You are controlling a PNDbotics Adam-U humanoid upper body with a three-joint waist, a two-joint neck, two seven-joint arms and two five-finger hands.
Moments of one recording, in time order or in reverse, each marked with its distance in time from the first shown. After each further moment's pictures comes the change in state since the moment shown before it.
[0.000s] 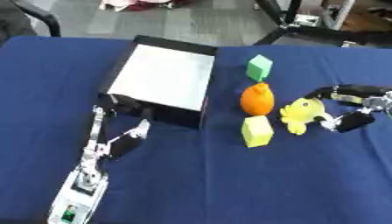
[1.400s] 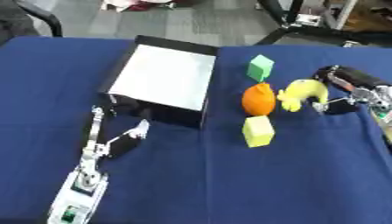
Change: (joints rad) left arm -0.003 -0.009 0.000 0.000 0.001 0.000 -0.003; right arm -0.052 0.080 -0.077 -0.010 0.069 0.071 -0.416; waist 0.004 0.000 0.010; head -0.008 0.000
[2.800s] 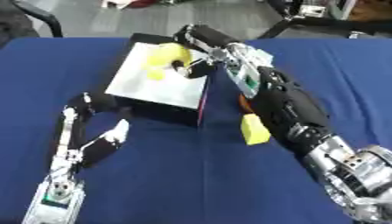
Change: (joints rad) left arm -0.097 -0.052 -0.082 -0.010 0.031 -0.012 -0.082; right arm -0.281 0.358 0.023 0.204 0.180 -0.014 -0.035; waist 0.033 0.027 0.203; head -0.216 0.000
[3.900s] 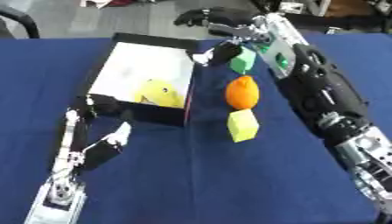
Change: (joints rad) left arm 0.027 0.021 0.014 0.004 -0.001 -0.005 0.015; right arm 0.081 -0.280 0.087 -0.311 -0.312 -0.060 0.381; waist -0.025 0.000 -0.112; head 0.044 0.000
